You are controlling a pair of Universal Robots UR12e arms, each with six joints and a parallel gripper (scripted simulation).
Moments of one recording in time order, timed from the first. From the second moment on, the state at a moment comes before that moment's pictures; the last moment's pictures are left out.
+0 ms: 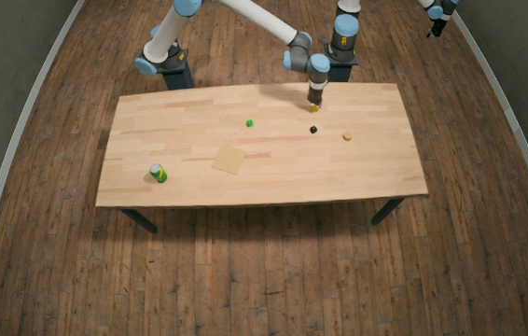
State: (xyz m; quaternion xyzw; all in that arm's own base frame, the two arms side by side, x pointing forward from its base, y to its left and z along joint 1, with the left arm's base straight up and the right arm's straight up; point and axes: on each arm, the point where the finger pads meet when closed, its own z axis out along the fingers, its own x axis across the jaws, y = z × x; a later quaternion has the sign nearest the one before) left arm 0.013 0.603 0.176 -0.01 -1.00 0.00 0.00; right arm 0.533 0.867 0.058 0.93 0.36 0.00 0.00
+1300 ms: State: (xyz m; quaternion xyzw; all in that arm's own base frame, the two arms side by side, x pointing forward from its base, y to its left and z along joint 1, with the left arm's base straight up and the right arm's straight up) left arm 0.013 0.603 0.176 -0.01 -1.00 0.00 0.00; right arm 0.533 0.867 0.060 0.93 0.36 0.00 0.00
